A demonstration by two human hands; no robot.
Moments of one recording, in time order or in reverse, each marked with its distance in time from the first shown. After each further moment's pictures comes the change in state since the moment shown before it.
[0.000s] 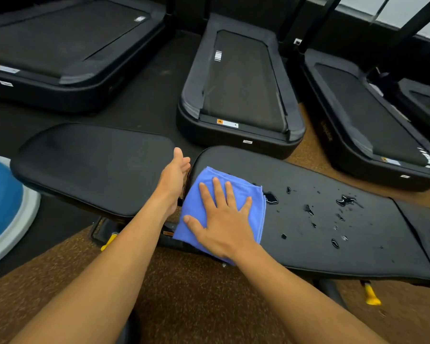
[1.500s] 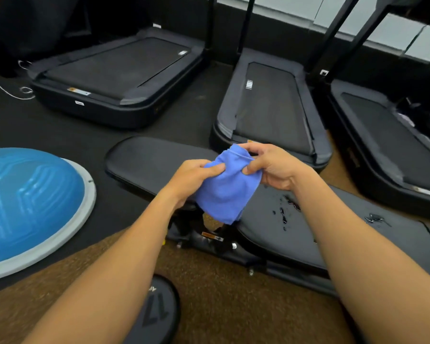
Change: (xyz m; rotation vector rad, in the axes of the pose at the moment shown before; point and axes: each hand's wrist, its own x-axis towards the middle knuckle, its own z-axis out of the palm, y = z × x) left_hand -0.069 0.049 -0.089 0.178 -0.149 0.231; right_hand 0.045 -0.040 -0.151 1.197 -0.338 -0.048
